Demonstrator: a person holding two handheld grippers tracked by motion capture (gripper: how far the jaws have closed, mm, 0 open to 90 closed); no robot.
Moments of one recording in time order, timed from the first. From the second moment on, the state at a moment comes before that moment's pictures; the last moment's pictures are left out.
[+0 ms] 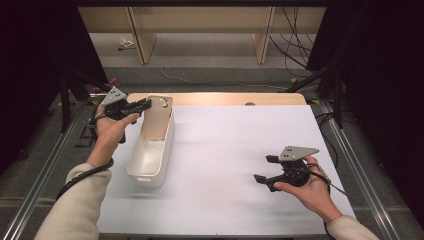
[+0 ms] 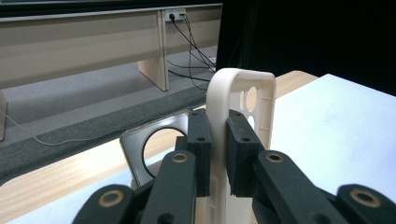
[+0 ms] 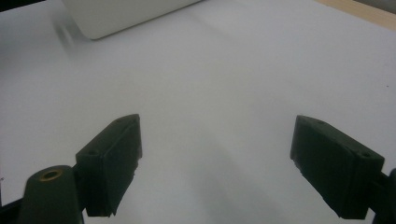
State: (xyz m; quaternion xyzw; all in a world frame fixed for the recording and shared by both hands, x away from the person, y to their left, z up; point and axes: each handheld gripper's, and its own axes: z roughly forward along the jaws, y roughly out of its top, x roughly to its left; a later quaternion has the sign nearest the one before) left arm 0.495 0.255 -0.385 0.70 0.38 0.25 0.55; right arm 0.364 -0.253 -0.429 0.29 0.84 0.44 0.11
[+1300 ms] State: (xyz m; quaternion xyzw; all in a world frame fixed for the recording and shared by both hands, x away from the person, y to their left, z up) left arm 0.503 0.261 -0.405 0.71 0.40 0.23 0.53; right arm 0.364 -0.253 -0.430 0.29 0.85 0.44 0.11
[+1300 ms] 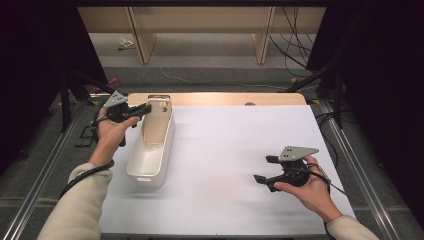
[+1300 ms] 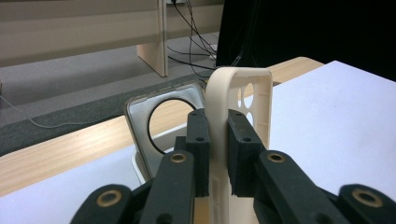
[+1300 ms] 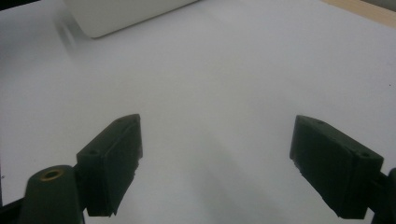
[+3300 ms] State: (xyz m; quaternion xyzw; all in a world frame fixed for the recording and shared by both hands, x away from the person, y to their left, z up) left arm 0.528 0.248 -0.403 0.76 0.42 0.29 0.40; right arm 0.365 -0.253 -0.432 0.28 0.85 0.43 0.10
